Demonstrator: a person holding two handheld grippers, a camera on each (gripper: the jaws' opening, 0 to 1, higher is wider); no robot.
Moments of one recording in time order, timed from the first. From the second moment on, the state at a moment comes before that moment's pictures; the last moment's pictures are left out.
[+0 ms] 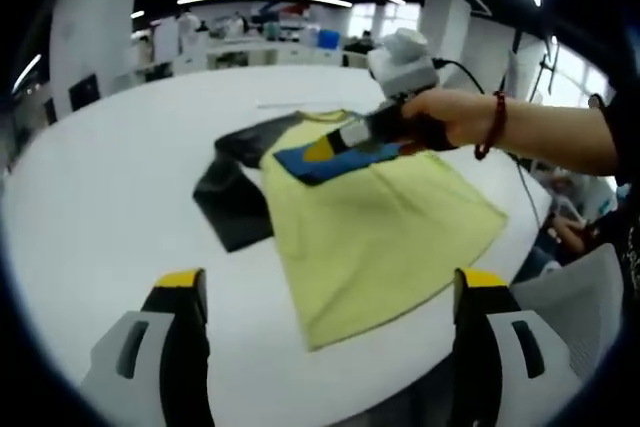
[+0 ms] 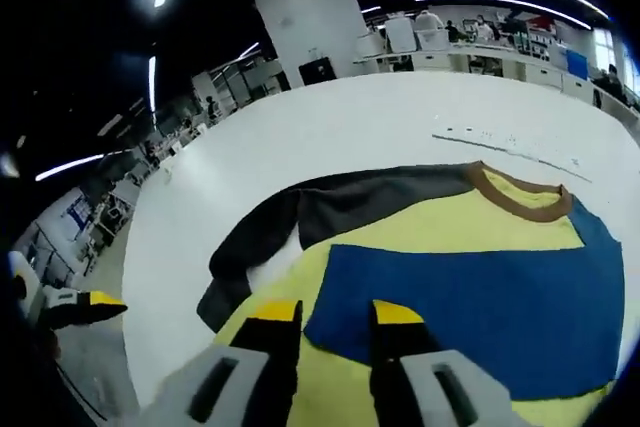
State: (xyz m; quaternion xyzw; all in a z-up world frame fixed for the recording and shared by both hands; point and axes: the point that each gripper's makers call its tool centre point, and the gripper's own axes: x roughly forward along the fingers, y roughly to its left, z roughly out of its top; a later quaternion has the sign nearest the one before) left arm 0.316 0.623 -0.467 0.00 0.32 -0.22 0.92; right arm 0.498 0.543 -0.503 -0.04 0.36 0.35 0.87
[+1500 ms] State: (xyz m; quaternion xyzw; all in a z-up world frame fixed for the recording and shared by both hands) left arm 0.323 0.606 -0.464 0.02 0.32 -0.24 0.91; right arm 0.519 0.342 -0.495 -0.04 0.35 0.19 0.92
